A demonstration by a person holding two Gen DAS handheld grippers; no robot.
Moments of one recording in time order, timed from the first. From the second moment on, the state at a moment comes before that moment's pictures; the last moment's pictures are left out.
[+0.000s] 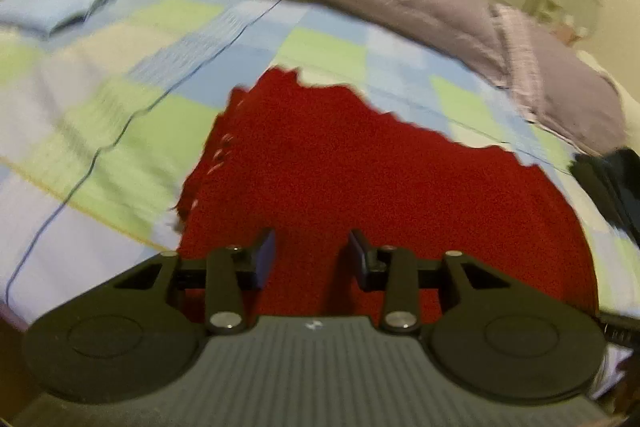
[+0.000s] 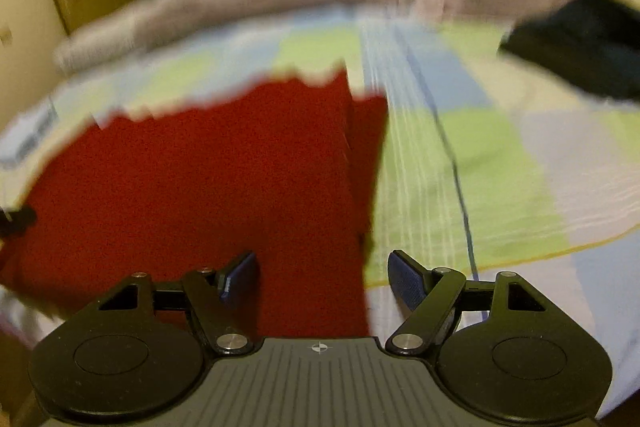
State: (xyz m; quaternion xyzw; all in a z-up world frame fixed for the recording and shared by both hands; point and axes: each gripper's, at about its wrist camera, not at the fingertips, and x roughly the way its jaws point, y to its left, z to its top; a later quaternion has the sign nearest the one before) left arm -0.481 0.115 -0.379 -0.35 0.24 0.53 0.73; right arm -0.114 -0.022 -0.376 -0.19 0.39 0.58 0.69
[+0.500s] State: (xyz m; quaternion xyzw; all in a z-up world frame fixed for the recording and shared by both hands) left arm -0.467 0.123 -0.315 -0.51 0.24 0.54 0.63; right arm -0.088 0.085 -0.251 -0.36 0.45 0.61 0.54
